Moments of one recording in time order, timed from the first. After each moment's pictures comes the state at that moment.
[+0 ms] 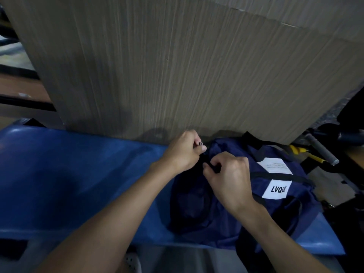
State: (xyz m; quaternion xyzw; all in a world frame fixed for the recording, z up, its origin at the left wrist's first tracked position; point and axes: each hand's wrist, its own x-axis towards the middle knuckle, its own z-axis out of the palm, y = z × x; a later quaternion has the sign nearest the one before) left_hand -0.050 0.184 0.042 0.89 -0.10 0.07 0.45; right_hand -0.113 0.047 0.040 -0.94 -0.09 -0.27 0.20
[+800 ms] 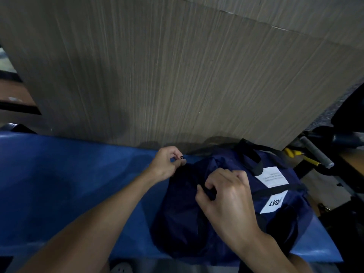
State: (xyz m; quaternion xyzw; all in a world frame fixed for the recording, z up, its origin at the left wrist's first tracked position) left_hand -0.018 0.194 -0.021 0.81 -0.06 -0.02 0.58; right_hand -0.145 0.039 0.044 -0.93 -0.15 -0.31 0.13
